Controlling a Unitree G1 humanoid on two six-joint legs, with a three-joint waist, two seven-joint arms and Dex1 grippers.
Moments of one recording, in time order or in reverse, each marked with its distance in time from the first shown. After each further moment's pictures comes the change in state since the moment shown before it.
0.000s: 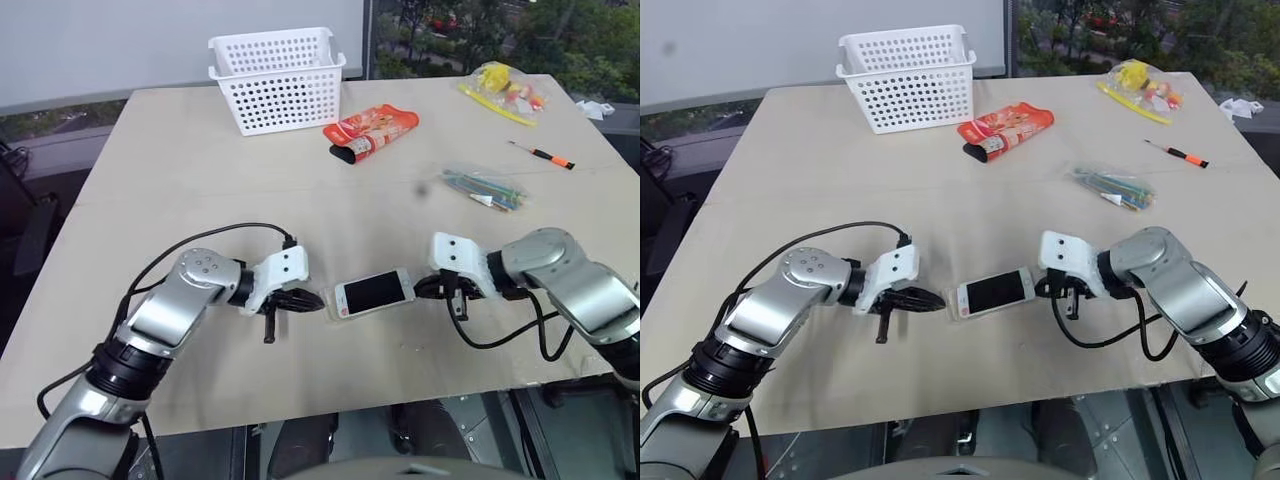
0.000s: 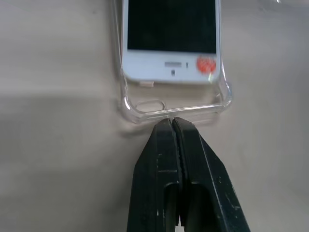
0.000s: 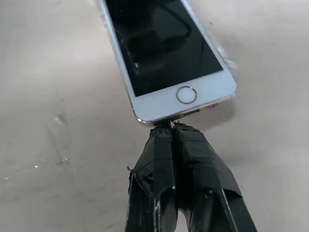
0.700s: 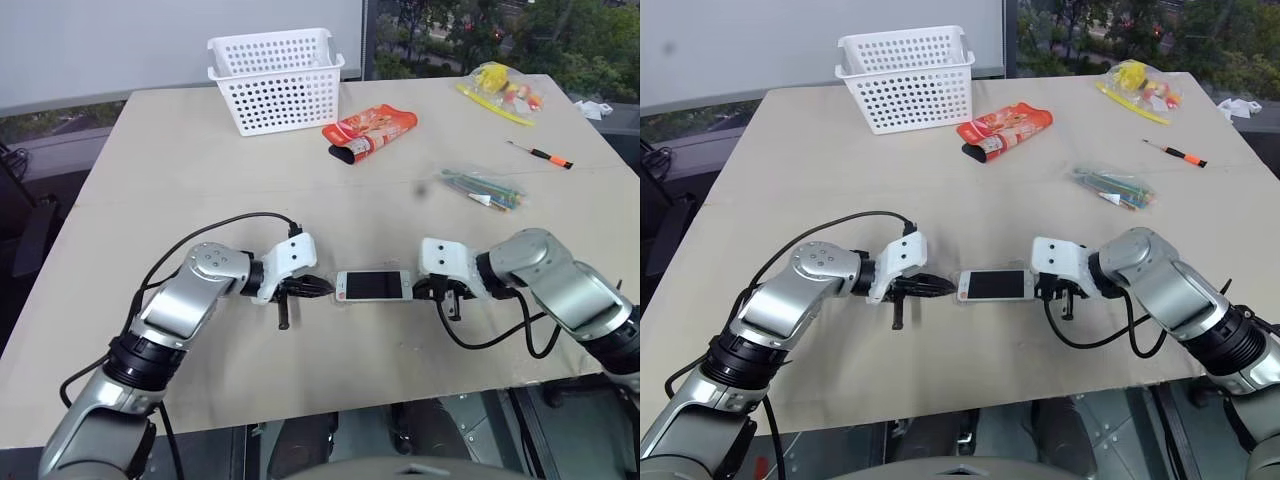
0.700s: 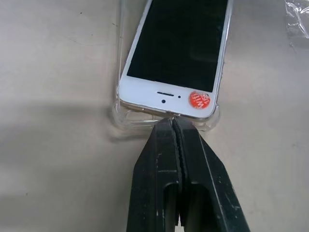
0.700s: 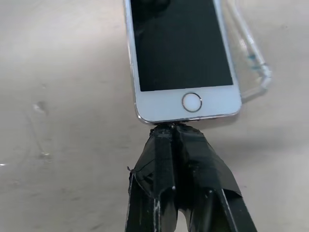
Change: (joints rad) left arm -0.037 -0.035 0.005 0.036 0.000 -0.020 0.043; right arm -0.025 0.023 0.034 0.074 -0.080 -0.037 -0.016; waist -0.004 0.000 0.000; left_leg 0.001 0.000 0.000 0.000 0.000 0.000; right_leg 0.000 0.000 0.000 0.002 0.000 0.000
